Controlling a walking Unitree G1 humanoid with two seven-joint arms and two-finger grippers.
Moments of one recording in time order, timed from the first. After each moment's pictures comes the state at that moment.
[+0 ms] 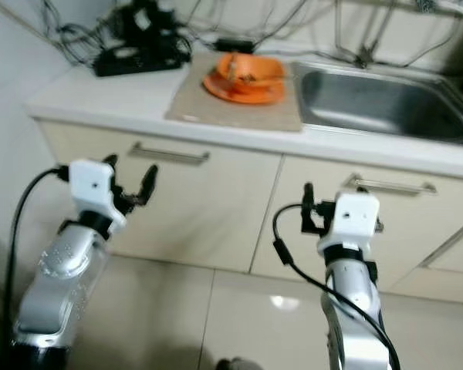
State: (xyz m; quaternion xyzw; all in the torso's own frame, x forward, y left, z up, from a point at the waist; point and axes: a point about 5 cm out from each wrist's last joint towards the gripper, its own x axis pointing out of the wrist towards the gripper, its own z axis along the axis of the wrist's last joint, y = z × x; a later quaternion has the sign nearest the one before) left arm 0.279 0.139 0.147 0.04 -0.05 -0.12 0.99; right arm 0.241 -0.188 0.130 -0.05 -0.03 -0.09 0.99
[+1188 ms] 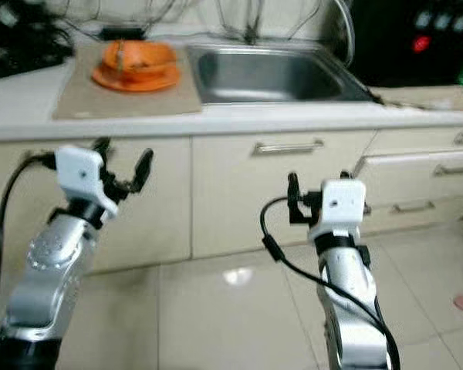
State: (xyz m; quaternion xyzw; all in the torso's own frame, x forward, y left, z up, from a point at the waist) left arm 0.284 0.149 0.176 0.06 -0.11 -0.11 0.99; right arm 0.252 -0.174 0.151 -0.06 -0.06 -0.03 1.00
